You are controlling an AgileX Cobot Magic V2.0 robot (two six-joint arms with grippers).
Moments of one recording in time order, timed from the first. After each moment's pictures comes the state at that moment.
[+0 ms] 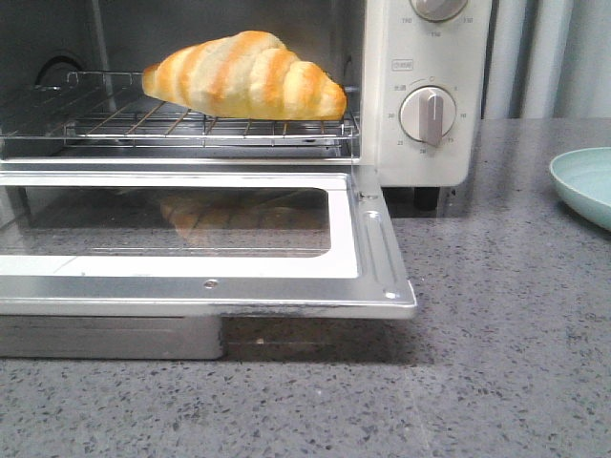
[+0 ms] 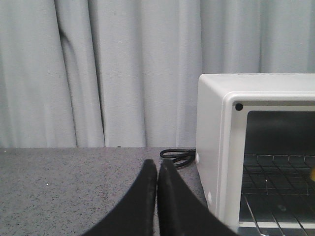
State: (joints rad) left arm -0.07 0.12 -0.26 0.96 0.14 -0.85; right arm 0.09 0.14 -0.11 -0.04 0.26 0.06
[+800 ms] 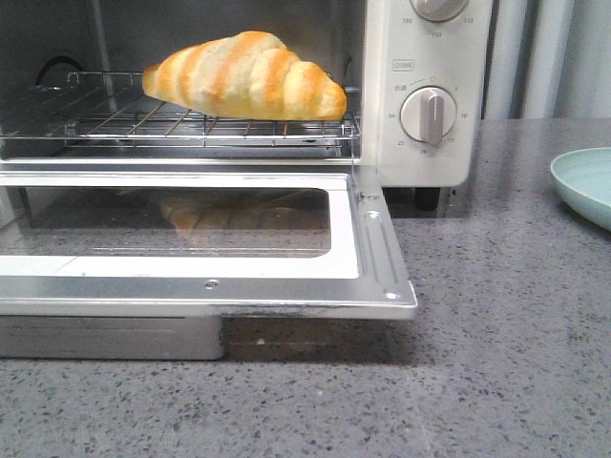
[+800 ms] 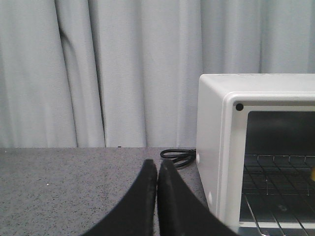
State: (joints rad) left arm -0.07 0.12 -0.26 0.96 0.14 -0.85; right arm -0.07 -0.01 0.01 -0.06 0.30 0.04
